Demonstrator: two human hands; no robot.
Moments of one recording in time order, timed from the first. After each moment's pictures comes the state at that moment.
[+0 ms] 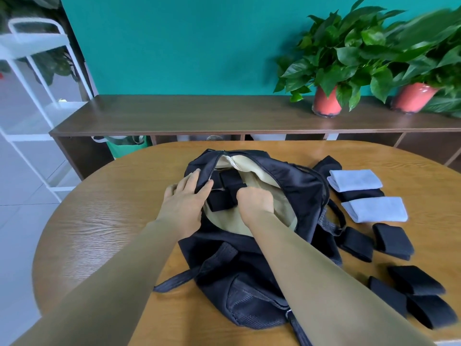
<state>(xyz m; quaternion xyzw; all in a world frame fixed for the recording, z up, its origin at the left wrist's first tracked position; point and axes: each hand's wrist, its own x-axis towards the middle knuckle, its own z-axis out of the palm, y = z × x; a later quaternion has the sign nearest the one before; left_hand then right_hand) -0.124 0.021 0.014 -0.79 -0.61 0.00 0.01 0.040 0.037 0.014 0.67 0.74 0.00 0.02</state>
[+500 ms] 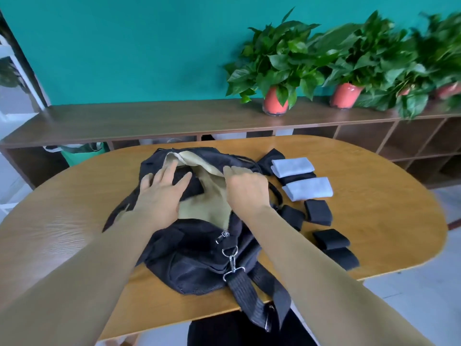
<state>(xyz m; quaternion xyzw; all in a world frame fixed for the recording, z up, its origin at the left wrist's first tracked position) -0.063 -0.016 0.044 -0.81 -0.58 0.00 0.07 0.124 -0.034 0.051 0.64 0.72 0.23 -0.16</state>
